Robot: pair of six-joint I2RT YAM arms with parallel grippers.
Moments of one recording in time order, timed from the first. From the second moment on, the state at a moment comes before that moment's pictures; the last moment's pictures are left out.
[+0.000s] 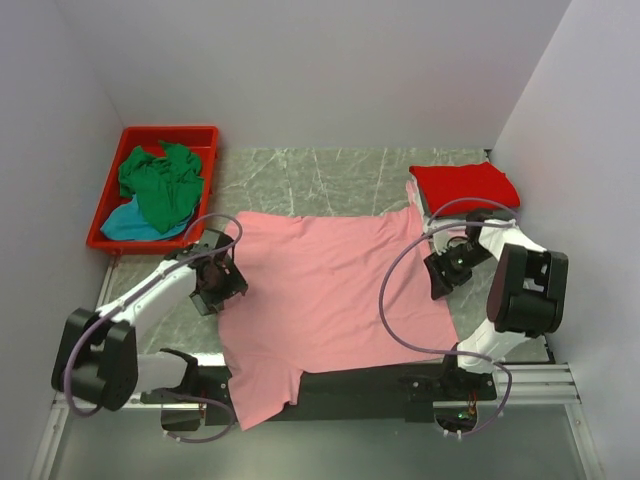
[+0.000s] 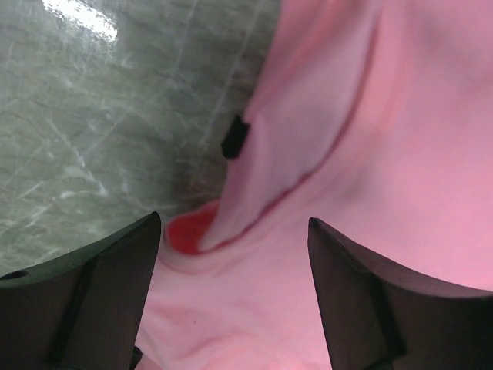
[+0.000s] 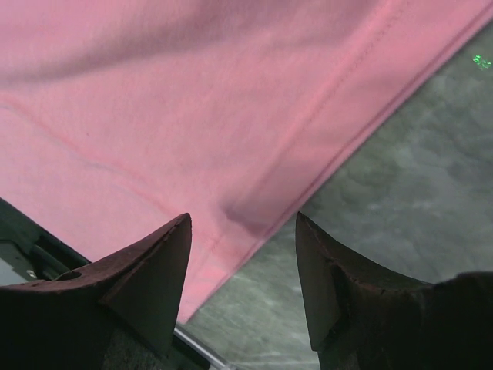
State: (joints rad) left arm -0.32 1.23 0.70 -0.74 -0.12 -0.91; right arm -0.22 1.62 0.95 -0.95 -0.41 -0.85
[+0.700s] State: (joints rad) left arm -0.32 1.16 0.70 -0.84 0.09 -0.88; right arm -0.23 1.67 0.94 -1.02 -0.34 -0.92
